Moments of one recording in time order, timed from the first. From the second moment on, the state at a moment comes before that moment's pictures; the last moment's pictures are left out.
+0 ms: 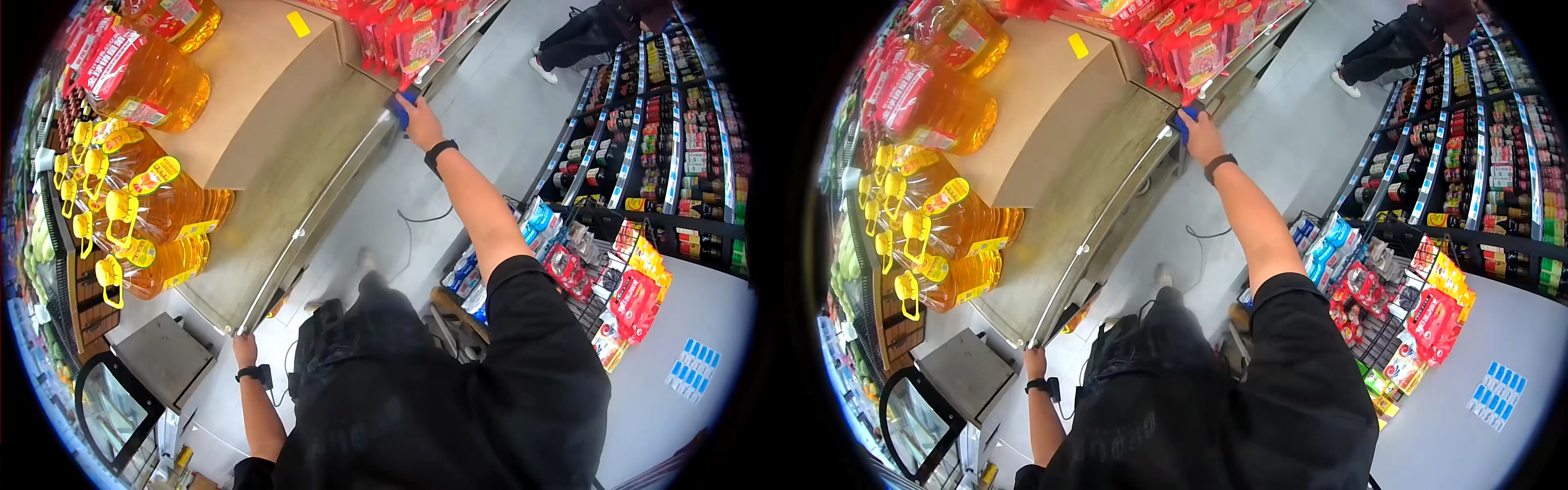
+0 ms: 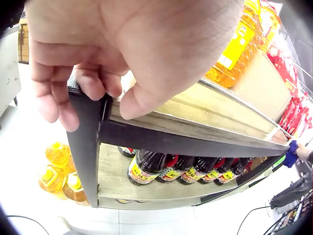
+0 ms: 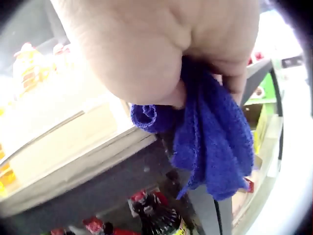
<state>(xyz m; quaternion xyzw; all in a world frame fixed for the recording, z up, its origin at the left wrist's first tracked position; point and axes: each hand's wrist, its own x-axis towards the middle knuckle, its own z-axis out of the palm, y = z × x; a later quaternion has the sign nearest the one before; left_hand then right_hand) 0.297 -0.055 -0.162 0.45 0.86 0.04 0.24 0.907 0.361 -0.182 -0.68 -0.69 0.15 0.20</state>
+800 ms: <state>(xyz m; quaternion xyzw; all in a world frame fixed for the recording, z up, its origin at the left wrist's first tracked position) 0.447 0.076 0.082 0.31 0.40 0.46 0.73 0.704 0.182 0.058 -0.25 -0.18 0.92 0.24</state>
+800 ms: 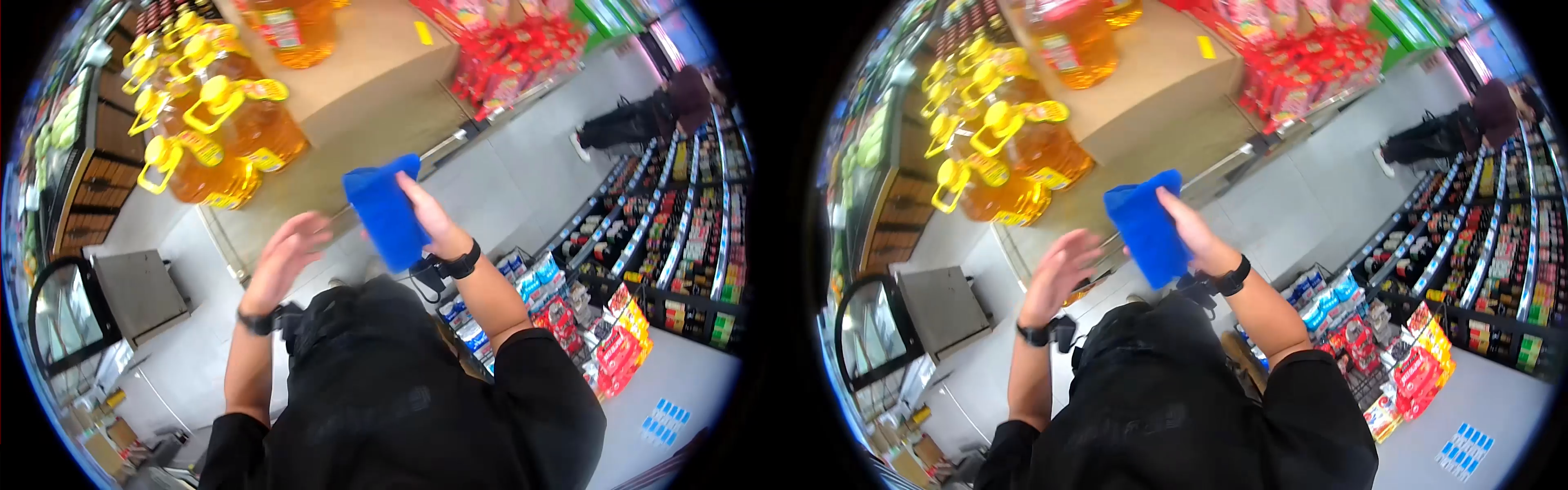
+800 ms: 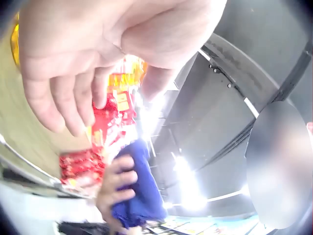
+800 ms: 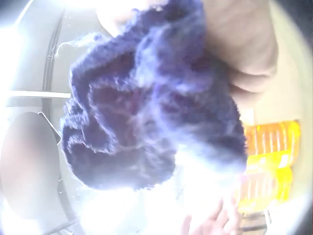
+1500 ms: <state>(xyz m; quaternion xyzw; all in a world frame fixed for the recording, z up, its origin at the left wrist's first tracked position) 0.343 0.019 0.052 0.35 0.30 0.60 0.66 0.523 0.116 0.166 -0.27 -0.56 0.75 0.20</state>
